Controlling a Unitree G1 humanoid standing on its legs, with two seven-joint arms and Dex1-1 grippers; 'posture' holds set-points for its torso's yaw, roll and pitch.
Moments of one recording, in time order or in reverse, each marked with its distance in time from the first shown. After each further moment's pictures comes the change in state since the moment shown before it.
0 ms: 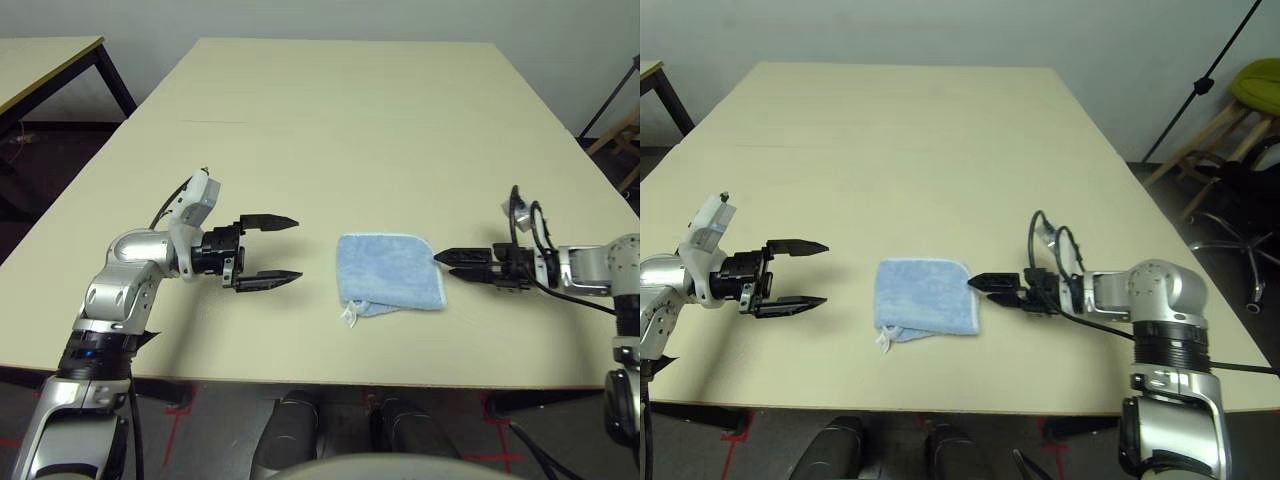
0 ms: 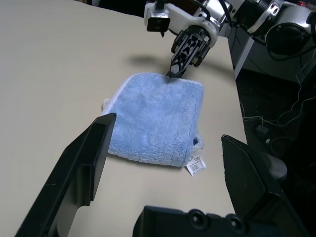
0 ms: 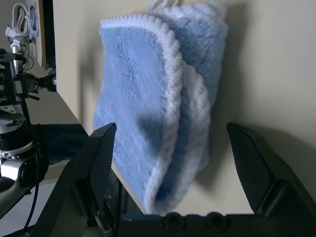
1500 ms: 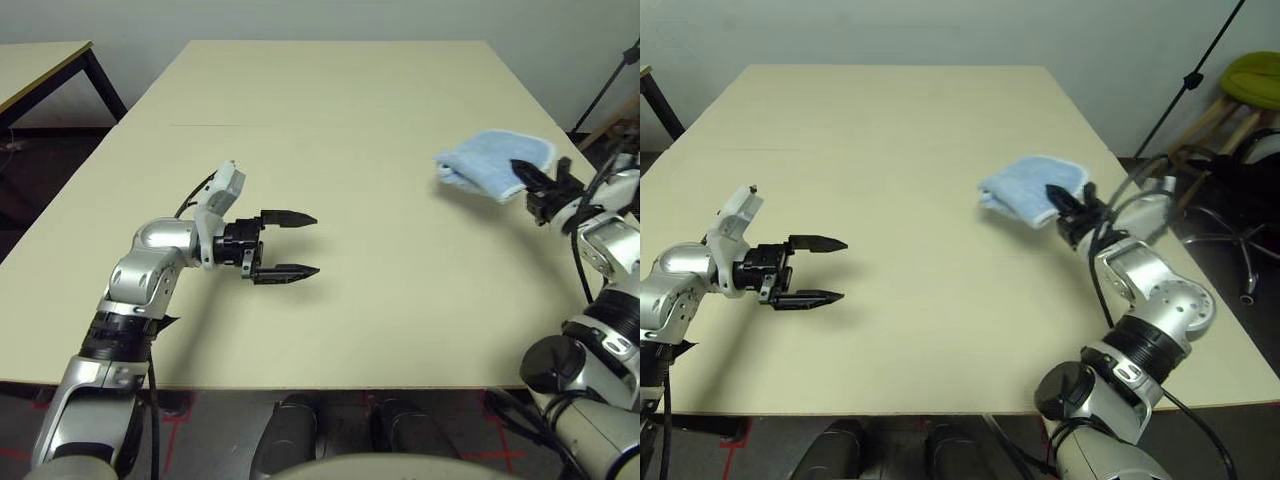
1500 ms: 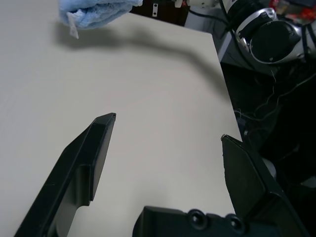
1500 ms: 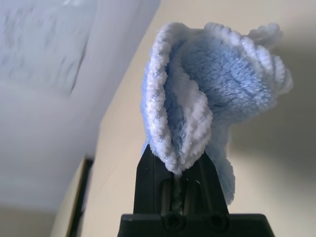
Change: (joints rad) left arm -0.126 -0.050 -0.100 0.072 0.046 0.040 -0.019; right arm -0.091 0.274 -0.759 -0.121 0.075 -0.541 -0.626
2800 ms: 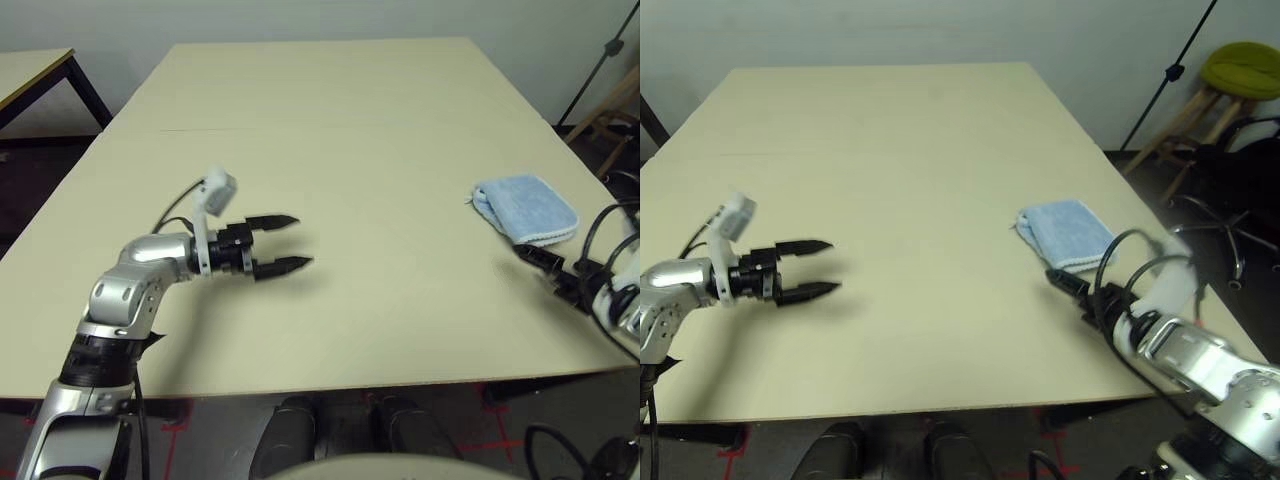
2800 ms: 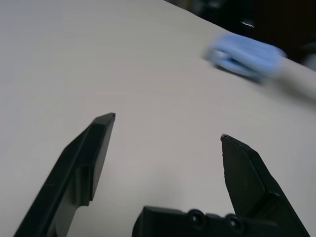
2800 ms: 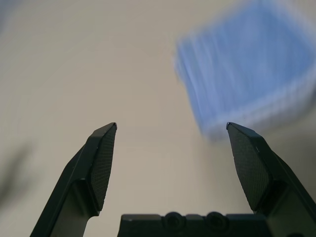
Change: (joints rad) left arm 0.122 -0.057 0.222 -0.161 0.078 0.183 0.619; right arm 0.365 -0.317 0.204 -0.506 0.337 0.203 -0.142
